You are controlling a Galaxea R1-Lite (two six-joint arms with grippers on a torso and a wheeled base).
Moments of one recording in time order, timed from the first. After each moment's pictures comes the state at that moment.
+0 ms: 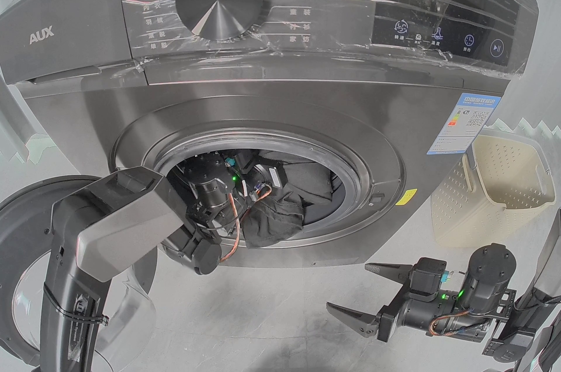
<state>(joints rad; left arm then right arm) -0.51 2.45 -1.22 -1.49 -0.03 -0.12 0.80 1.87 -0.11 -1.54 0.05 0.14</state>
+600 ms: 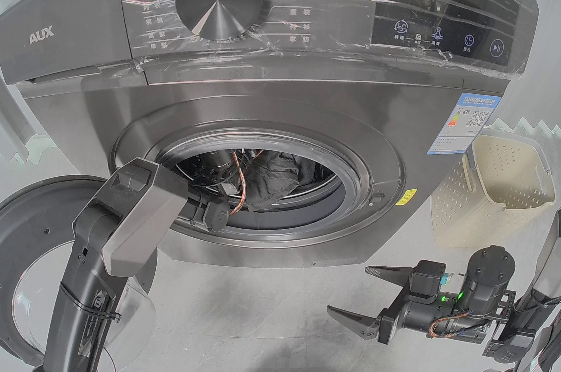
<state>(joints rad) -0.44 2.60 -1.75 -1.23 0.11 -0.13 0.80 1.88 -0.10 -1.54 0.06 0.14</state>
